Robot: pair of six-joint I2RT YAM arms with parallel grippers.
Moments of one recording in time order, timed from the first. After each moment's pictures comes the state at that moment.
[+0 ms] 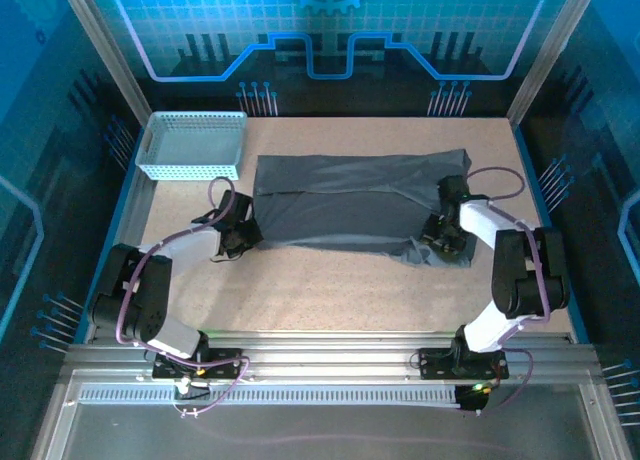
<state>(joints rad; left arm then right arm) -0.22 1.50 0.73 -0.32 -0.02 -0.73 0.09 1.61 0.91 -0.68 0.03 0.53</state>
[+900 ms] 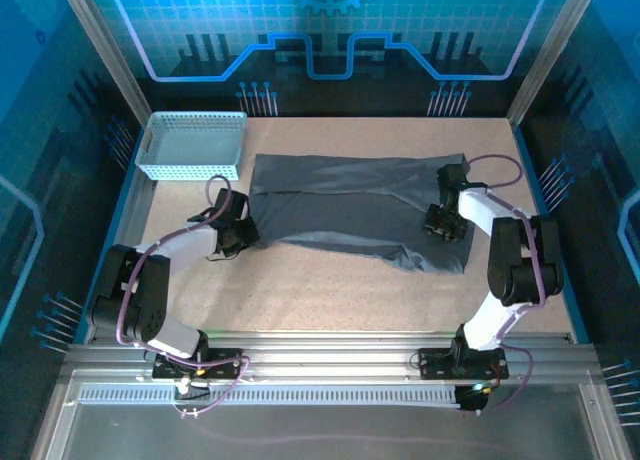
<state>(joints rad) -0.20 1.50 0.74 -0.34 0.01 -0.69 0.03 1.73 1.05 -0.69 0.05 0.46</state>
